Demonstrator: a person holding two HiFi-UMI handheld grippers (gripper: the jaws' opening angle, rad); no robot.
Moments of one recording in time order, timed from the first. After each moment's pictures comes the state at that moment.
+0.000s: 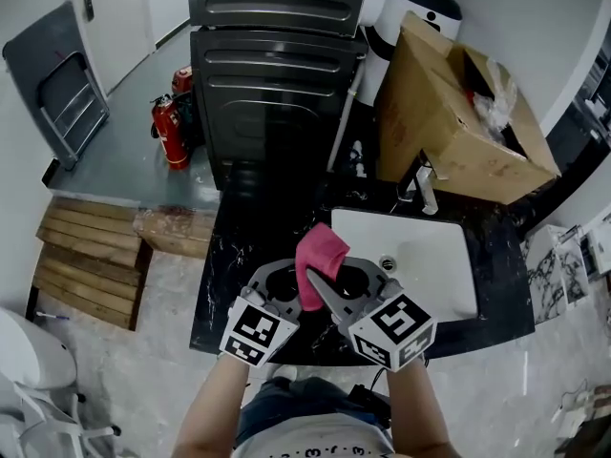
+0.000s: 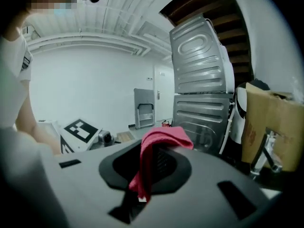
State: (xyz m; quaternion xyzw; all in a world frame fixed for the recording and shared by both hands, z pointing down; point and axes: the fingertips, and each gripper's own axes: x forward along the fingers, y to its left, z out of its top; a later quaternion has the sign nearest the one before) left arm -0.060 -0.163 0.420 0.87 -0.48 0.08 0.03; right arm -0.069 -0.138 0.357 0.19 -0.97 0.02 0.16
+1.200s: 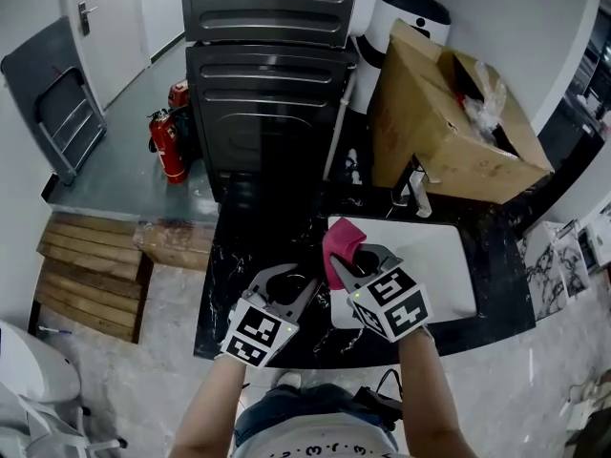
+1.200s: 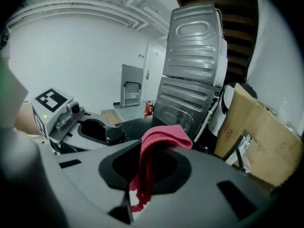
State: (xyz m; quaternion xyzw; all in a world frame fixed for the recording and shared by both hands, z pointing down) left arm -0.063 -0.162 0.420 0.87 -0.47 0.11 0.03; right arm -0.034 -0.194 0.388 0.27 -0.91 0.00 0.30
